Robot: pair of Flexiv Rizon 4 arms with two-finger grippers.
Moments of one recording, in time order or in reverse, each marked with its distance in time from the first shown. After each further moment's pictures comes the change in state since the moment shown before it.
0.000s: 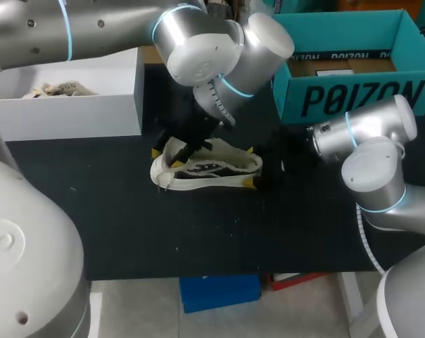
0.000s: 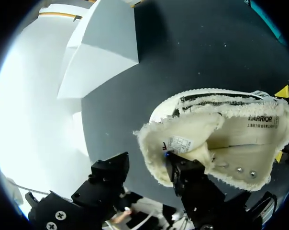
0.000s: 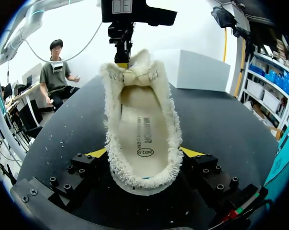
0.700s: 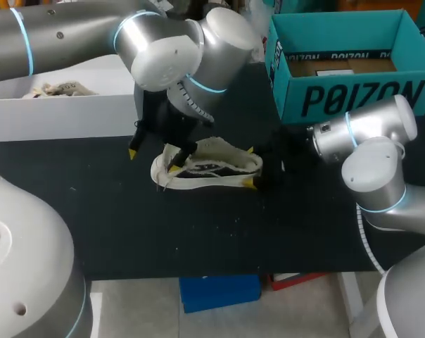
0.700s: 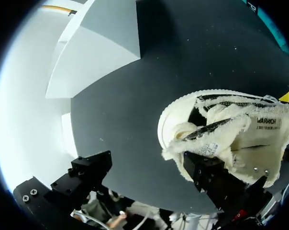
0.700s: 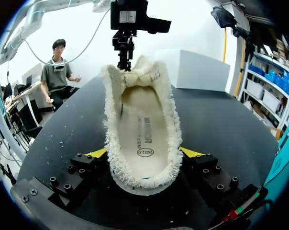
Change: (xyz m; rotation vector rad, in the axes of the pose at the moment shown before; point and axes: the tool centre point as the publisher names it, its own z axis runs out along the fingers) left arm -0.008 -0.010 0.022 0.025 0.149 0.039; right arm 0.000 0.000 0.000 0.000 -0.001 0.001
